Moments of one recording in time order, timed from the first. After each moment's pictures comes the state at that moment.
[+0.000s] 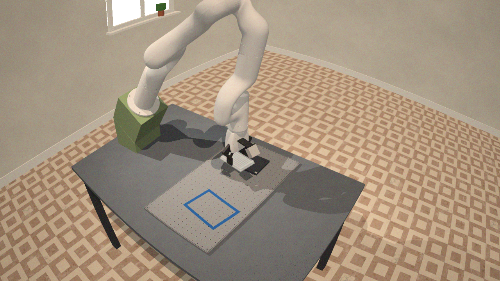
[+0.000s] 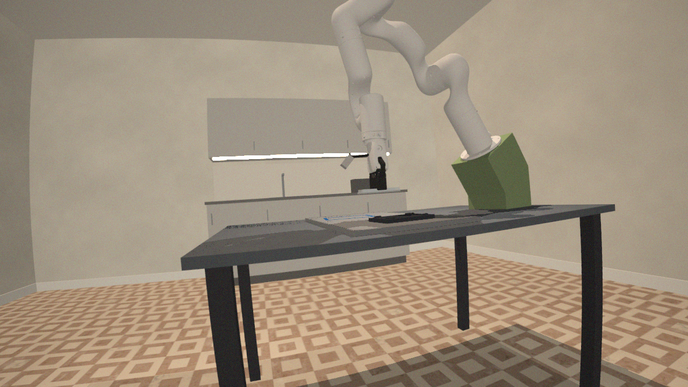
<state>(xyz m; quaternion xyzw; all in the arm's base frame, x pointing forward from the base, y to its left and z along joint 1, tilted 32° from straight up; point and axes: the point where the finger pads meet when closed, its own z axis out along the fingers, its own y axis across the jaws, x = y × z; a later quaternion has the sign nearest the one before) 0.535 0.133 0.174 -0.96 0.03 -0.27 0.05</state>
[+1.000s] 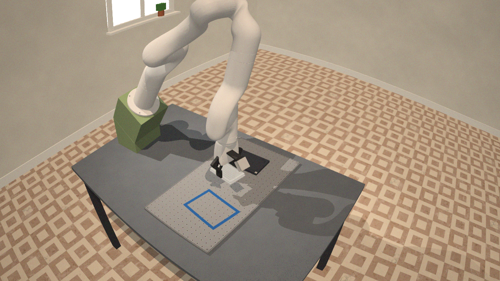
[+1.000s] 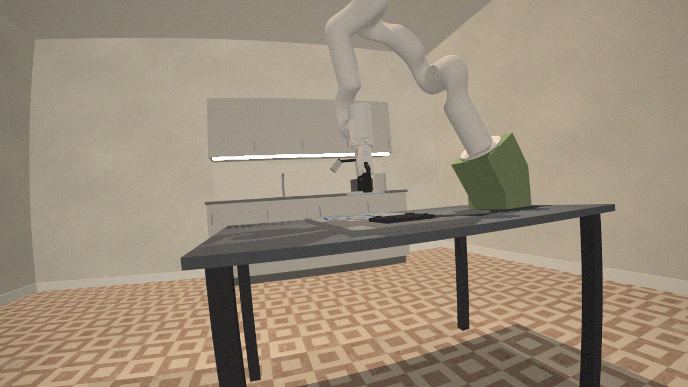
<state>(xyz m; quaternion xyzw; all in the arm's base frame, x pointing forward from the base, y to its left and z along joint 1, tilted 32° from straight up) 0.558 0.045 0.175 -0.96 0.03 -0.27 0.05</state>
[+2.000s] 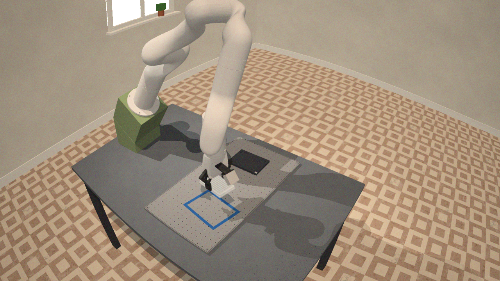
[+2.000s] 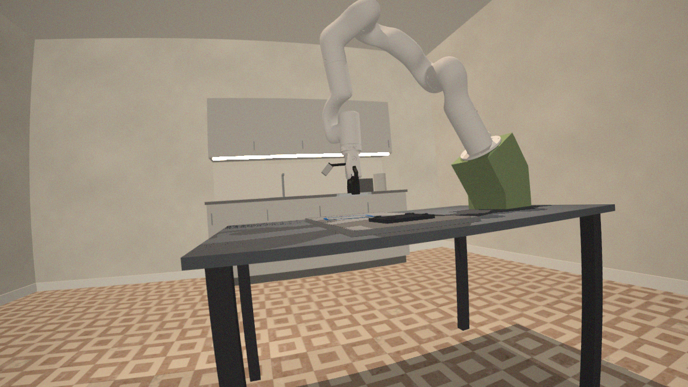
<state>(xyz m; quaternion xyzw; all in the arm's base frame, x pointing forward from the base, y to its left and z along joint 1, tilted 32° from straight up) 0.581 -0.039 0.176 -0.96 0.03 -0.28 0.05</state>
